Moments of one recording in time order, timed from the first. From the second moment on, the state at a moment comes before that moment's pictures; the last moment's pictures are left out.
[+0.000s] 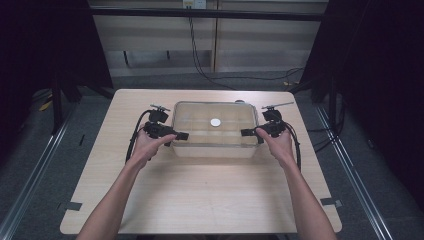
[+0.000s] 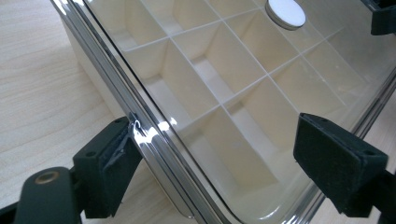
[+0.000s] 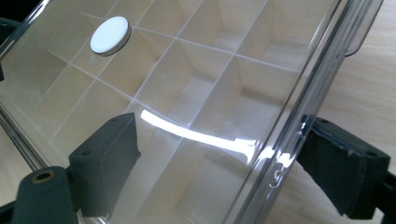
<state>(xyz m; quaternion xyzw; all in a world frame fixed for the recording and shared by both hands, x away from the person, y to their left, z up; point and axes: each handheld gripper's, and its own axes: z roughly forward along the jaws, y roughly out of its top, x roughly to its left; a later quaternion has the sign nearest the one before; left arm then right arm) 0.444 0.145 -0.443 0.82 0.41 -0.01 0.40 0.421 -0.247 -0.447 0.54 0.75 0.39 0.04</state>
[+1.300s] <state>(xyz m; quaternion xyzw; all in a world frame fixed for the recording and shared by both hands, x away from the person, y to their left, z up) 0.434 0.160 -0.440 0.80 0.42 0.01 0.43 0.409 -0.247 -0.437 0.56 0.73 0.39 0.08</state>
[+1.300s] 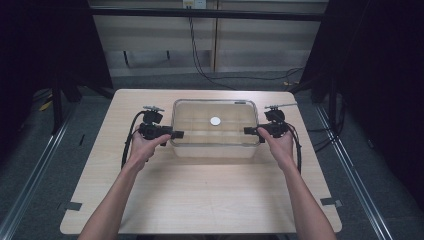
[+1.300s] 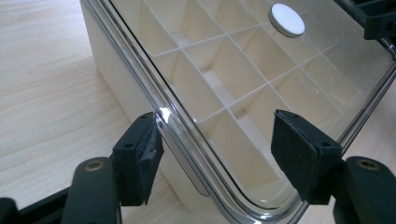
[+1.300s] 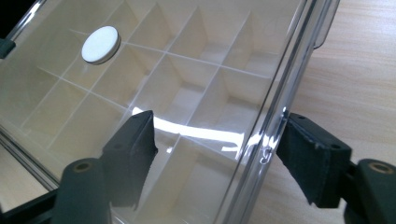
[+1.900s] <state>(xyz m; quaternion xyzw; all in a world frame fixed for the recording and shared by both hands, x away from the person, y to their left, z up) 0.428 0.165 -0.433 0.80 0.41 0.02 0.45 0.398 -0.264 -0.426 0.55 0.70 0.45 0.08</state>
